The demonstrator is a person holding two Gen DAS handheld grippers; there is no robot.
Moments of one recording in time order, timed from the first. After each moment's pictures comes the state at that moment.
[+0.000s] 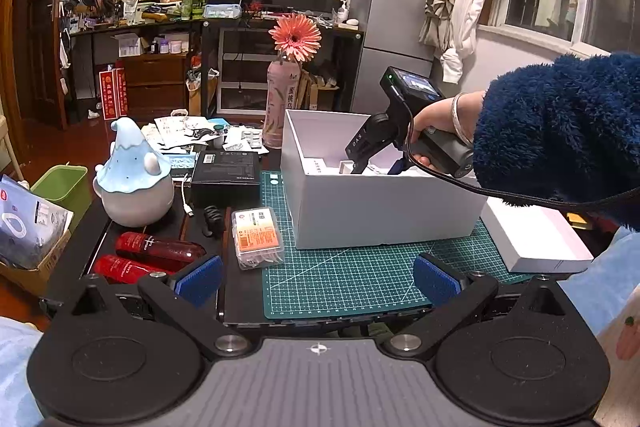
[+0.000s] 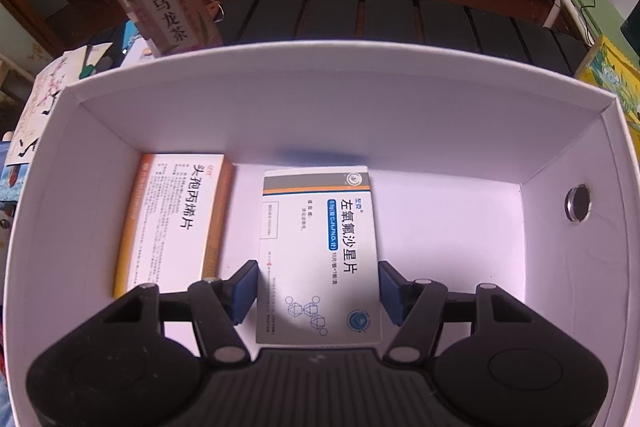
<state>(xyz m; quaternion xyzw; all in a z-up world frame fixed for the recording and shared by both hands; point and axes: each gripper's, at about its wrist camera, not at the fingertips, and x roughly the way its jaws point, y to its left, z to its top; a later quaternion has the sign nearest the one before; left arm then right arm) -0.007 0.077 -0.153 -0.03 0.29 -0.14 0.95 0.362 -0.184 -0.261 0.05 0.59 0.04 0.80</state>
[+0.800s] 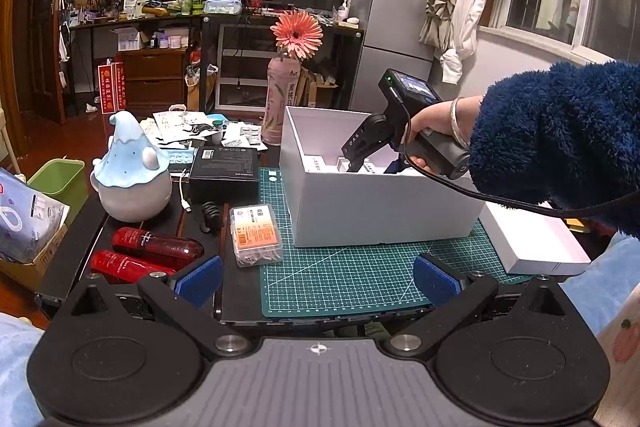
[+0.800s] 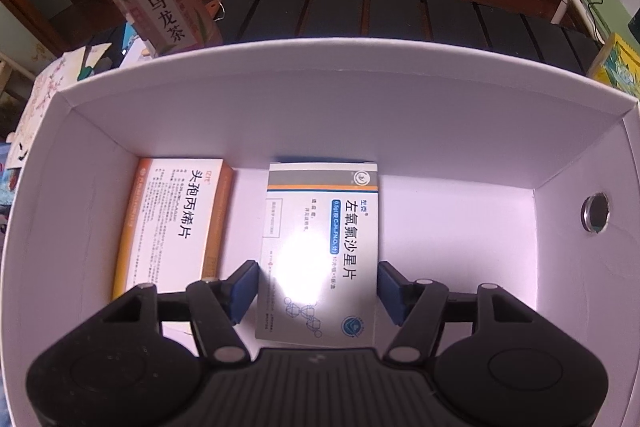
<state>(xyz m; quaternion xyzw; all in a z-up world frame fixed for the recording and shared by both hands) -0.007 0.079 -0.154 -0.03 0.29 -0.15 0.95 0.371 -0.188 -0.266 0.07 0.59 0.05 0.80</state>
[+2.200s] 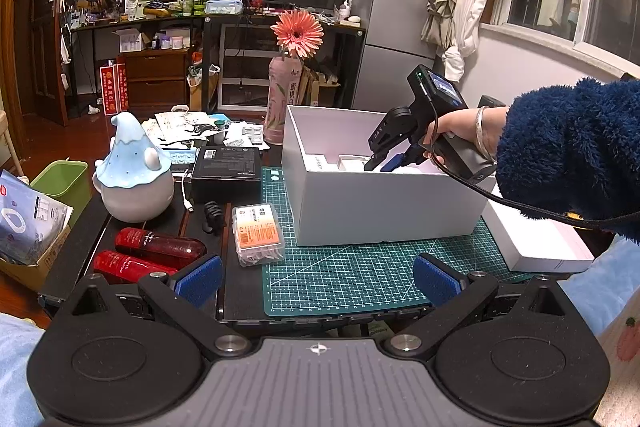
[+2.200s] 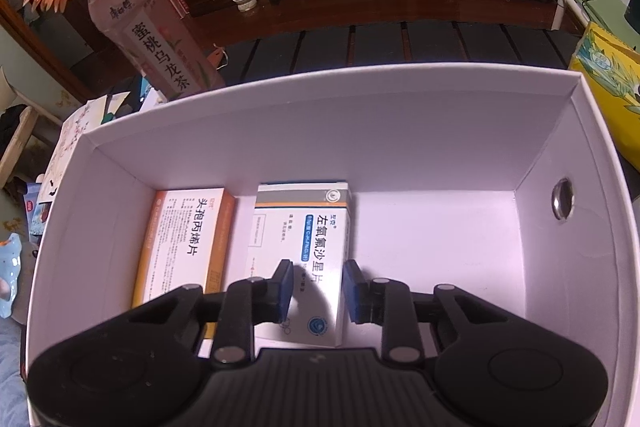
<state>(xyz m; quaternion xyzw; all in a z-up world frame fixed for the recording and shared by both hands) -0.006 0.078 -0.154 -0.03 0.29 -0.14 0.95 0.353 -0.218 -0.257 0.12 0.54 0.07 0.83</state>
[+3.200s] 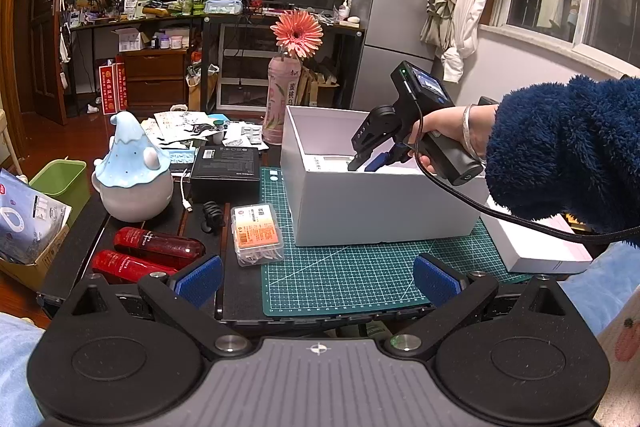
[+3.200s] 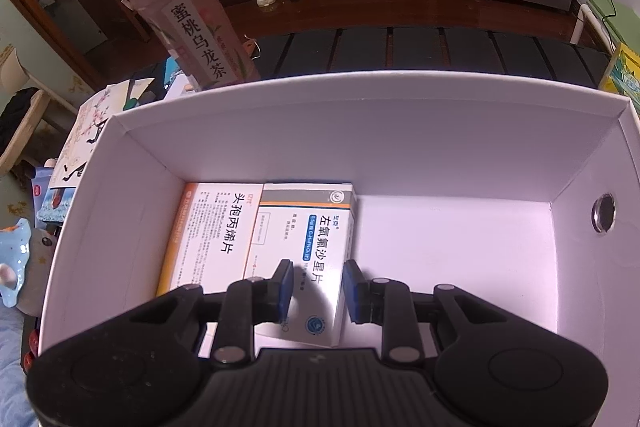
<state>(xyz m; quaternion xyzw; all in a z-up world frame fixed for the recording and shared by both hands) -0.006 0.077 -0.154 -0.03 0.29 -0.15 0.95 0.355 -0.192 -0.254 0.10 0.54 0.09 0.83</state>
